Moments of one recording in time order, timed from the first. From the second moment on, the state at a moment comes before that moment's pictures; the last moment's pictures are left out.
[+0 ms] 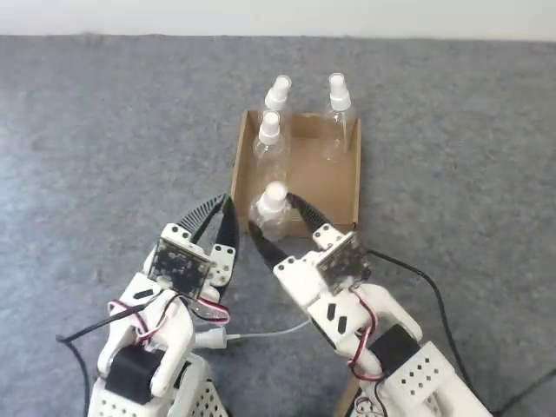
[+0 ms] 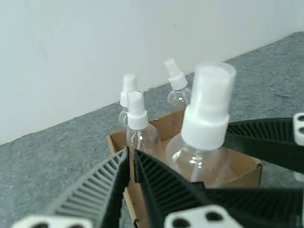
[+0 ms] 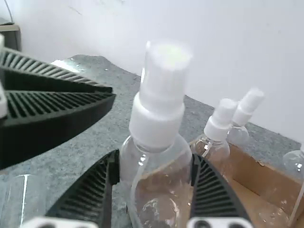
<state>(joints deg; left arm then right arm) 14.9 -103.5 79.7 51.9 -5.5 -42.5 -81.2 88.2 9.8 3.6</state>
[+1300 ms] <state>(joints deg) -9.0 -103.5 85.7 42.4 2.7 -25.1 -48.8 72.4 -5.3 -1.1</state>
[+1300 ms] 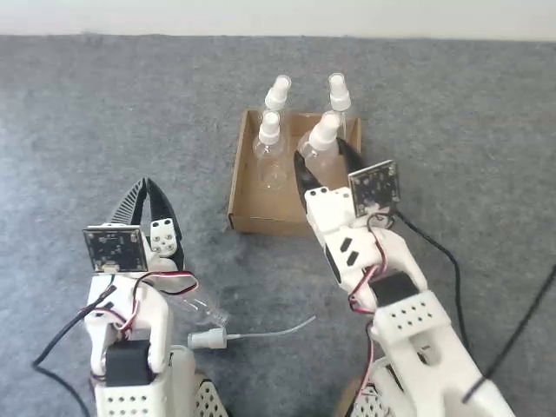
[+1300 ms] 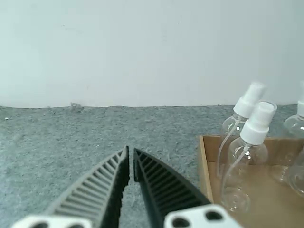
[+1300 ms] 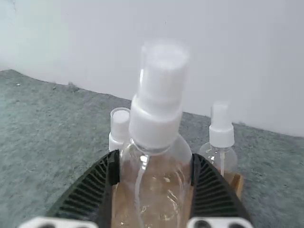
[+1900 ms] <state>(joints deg) -9.0 -103.5 85.7 42.3 2.7 -23.4 -22.1 70.4 -27.3 -1.1</state>
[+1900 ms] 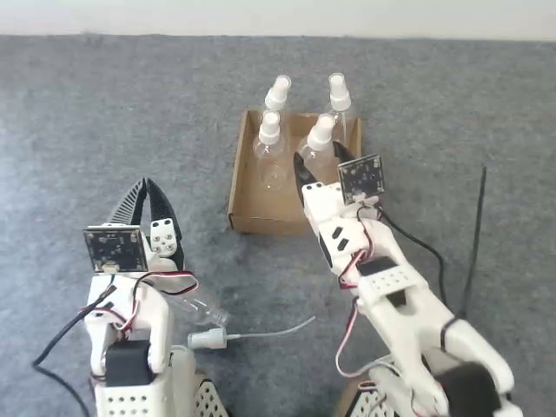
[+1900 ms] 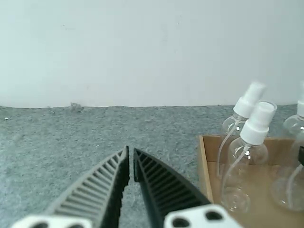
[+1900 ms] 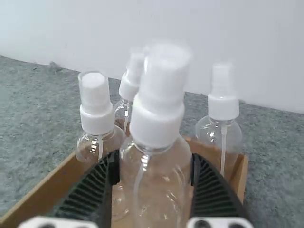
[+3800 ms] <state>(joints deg) -9.2 -103.5 86.4 42.3 0.9 -22.3 -2.6 58.2 -28.0 -1.3</state>
